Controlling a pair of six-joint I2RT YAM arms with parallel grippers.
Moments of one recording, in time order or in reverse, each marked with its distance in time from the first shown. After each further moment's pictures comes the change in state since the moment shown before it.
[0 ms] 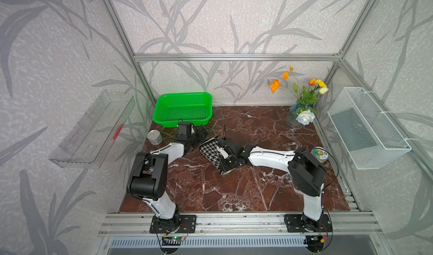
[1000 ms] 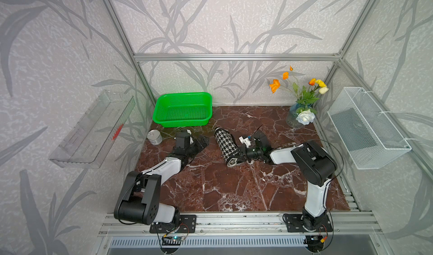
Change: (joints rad) left arm -0.055 -0.205 -0.250 0.106 -0.060 0.070; right arm -0.375 0.027 -0.409 0.859 -0.598 0.569
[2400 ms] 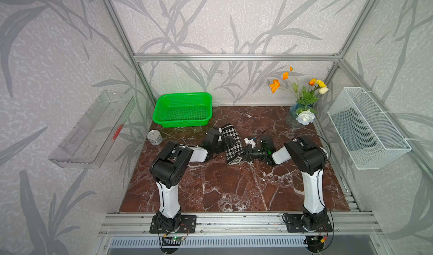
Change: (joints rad) left arm -0.291 0.494 0.283 0.198 0.002 0.015; right arm -0.099 0.190 -0.018 0.281 -0.129 0.069
